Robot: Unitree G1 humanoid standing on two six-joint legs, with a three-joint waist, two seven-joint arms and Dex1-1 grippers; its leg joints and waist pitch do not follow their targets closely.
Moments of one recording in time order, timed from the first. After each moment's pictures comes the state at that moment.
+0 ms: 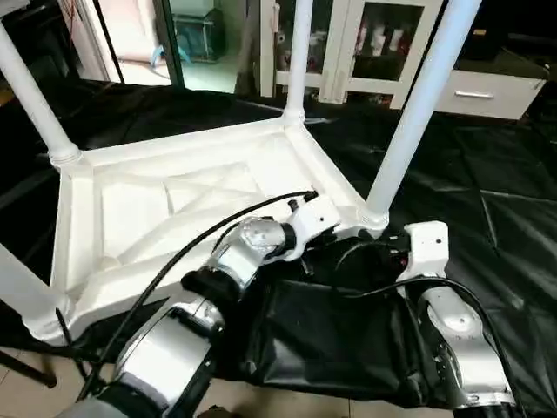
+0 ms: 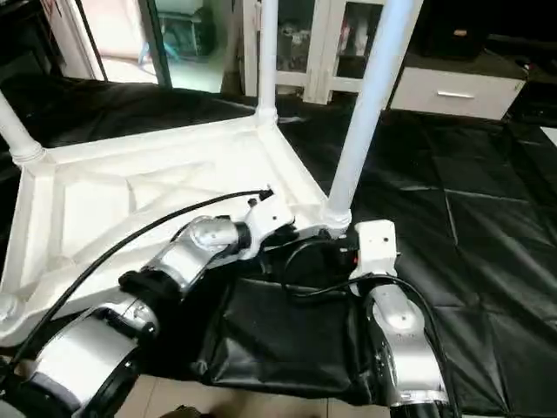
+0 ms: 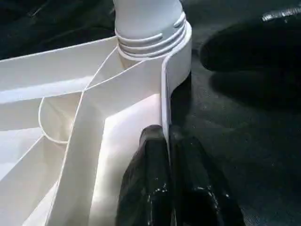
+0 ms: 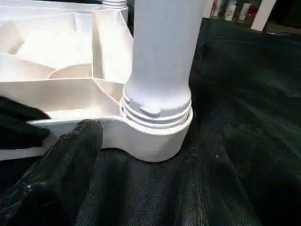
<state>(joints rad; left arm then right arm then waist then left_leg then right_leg) -0.85 -0.02 -0.29 1.02 0.14 -0.08 -0.64 -0.11 -0.15 -0.03 0.12 0.07 0.15 0.16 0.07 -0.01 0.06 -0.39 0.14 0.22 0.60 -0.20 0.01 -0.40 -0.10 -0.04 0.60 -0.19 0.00</state>
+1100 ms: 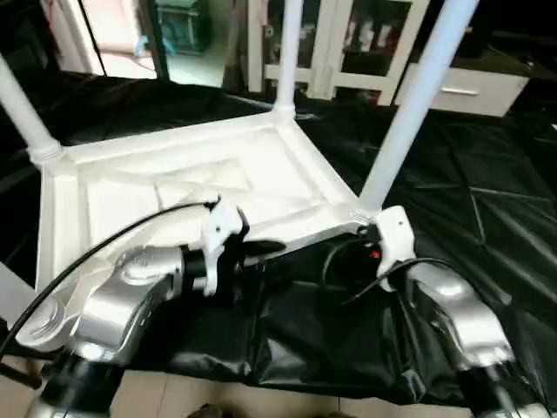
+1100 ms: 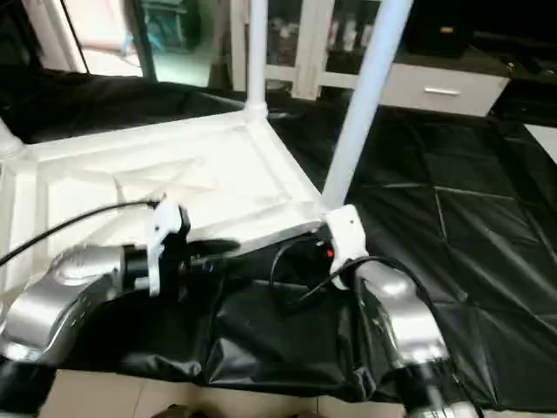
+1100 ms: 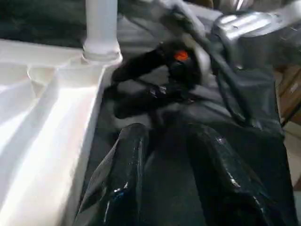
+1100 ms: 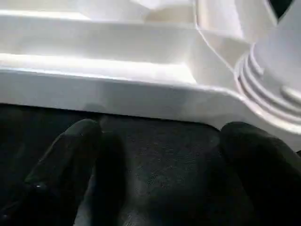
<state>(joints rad) -0.27 0.42 -0.16 -0.13 -0.28 0.53 -1.00 -0.38 -0.24 0.09 0.34 0.14 0.43 0.46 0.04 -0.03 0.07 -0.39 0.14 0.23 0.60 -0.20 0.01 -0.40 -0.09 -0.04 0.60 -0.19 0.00</state>
